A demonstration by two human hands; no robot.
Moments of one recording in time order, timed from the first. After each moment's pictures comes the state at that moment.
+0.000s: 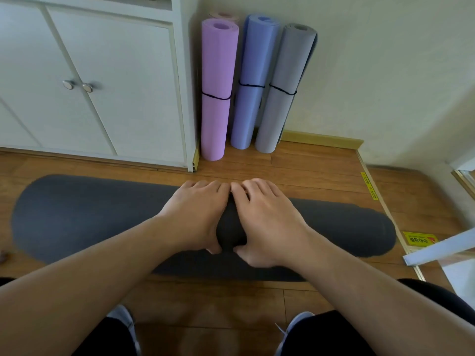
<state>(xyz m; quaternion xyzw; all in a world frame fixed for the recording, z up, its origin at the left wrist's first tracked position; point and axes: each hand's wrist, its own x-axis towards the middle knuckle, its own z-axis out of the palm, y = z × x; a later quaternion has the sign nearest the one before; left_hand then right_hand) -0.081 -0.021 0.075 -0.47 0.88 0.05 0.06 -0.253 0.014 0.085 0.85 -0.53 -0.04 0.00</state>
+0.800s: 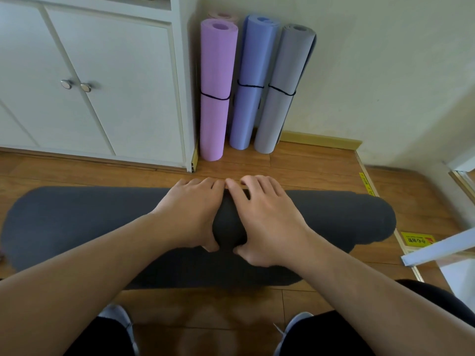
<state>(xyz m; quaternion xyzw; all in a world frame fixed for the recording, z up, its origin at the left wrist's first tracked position) -0.077 -0.024 0.080 -0.48 0.87 0.06 0.06 -0.254 0.010 0.085 0.84 -0.53 -0.07 0.02</state>
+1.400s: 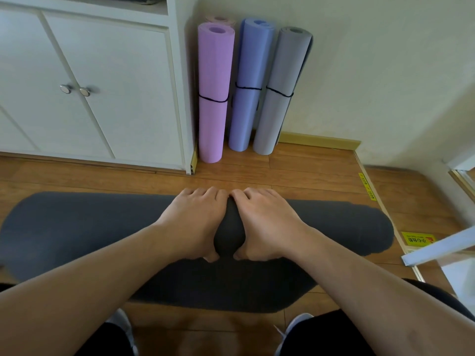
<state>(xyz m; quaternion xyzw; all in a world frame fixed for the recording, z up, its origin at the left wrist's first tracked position) -0.085 -0.014 0.072 -0.47 0.88 0.05 0.07 -0.260 0.000 0.080 0.84 -0.54 -0.07 -0.05</state>
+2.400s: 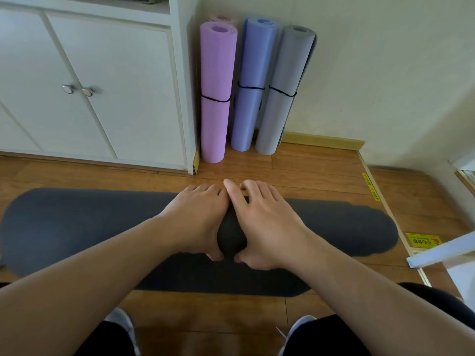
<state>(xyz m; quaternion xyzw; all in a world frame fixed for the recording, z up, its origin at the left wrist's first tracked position) -0.086 -0.024 0.077 -0.45 0.89 0.07 0.08 -0.255 0.010 0.083 0.84 -0.54 -0.08 -0.03</state>
